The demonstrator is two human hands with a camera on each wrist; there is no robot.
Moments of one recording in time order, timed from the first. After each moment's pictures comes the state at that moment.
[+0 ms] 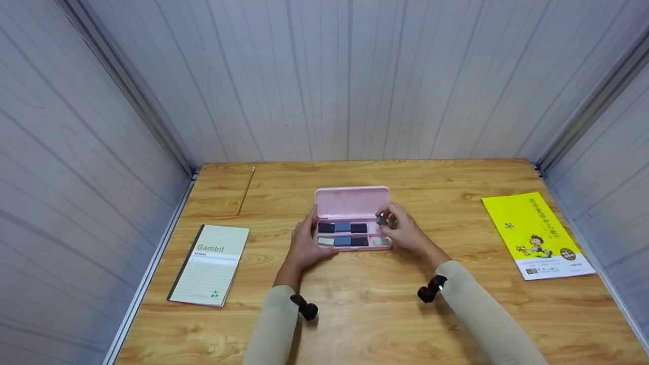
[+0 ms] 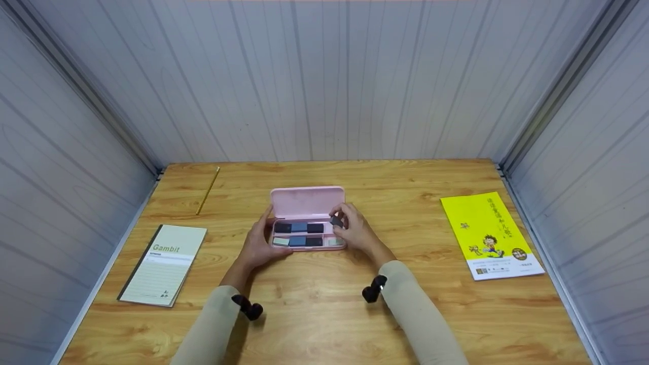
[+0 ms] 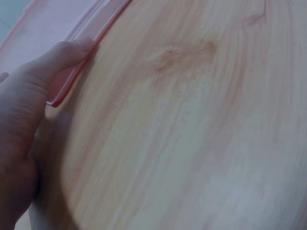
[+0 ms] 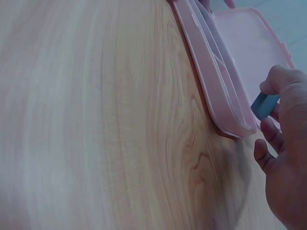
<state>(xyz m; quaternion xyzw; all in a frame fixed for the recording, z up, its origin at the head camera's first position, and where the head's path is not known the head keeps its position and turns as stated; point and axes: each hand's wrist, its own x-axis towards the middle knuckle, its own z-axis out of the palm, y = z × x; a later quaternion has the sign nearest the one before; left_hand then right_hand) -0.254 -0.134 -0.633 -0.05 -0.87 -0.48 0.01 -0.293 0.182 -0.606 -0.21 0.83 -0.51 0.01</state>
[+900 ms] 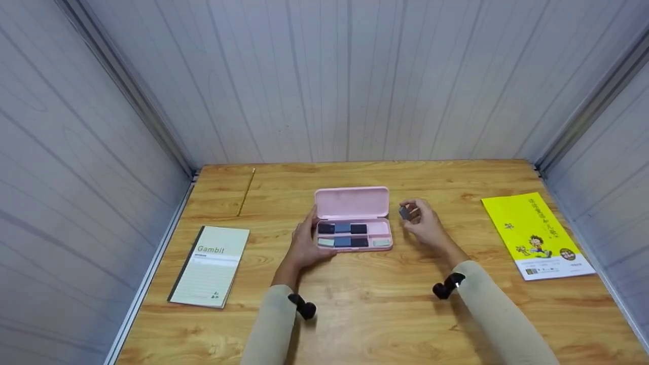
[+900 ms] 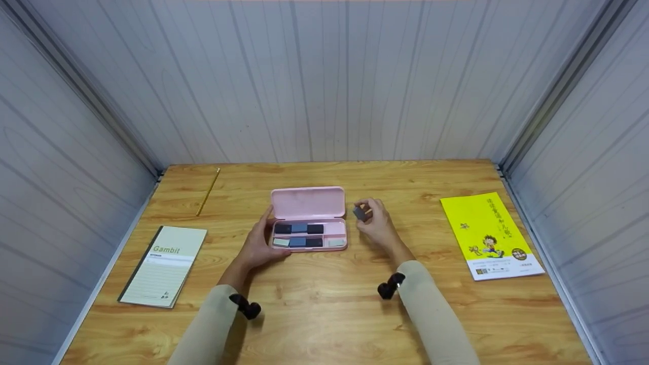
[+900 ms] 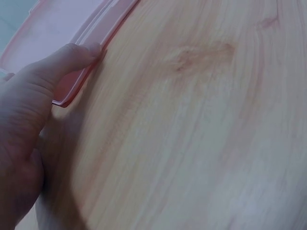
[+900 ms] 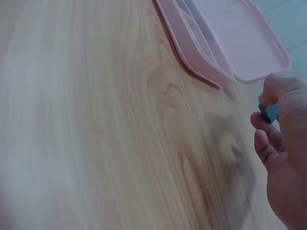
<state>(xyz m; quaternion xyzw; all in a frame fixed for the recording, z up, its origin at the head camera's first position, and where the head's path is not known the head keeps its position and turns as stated) -0.254 -0.138 -0.626 -0.06 -0.87 -0.49 -0.02 -0.299 0.229 -0.602 -0.12 0.84 -0.53 -0.03</state>
